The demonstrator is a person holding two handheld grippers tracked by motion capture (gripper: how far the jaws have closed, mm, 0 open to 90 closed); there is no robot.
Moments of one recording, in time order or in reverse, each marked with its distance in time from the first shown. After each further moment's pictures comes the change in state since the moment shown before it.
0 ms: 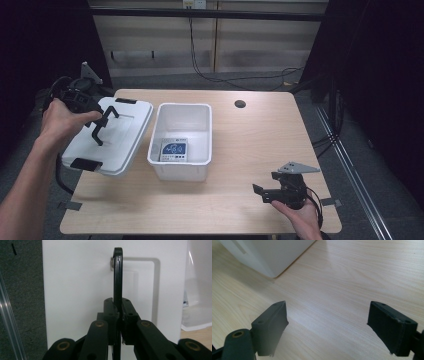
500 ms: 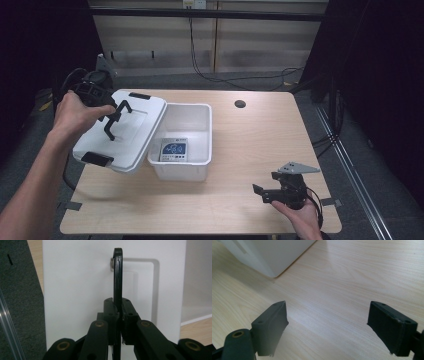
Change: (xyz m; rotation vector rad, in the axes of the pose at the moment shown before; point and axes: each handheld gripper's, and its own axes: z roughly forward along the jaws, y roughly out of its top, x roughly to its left) left arm -0.039 0.014 -0.013 -0.010 -0.020 0.068; right arm 0.000 0.000 0.000 -0.001 0.001 -0.001
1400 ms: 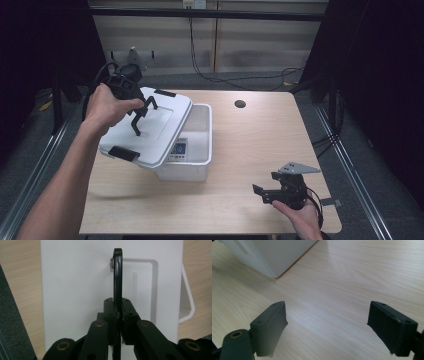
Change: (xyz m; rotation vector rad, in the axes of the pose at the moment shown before) left arm -0.058 0.029 0.007 0.022 -0.050 0.030; right arm 0.000 0.000 -0.001 -0.004 0.006 0.000
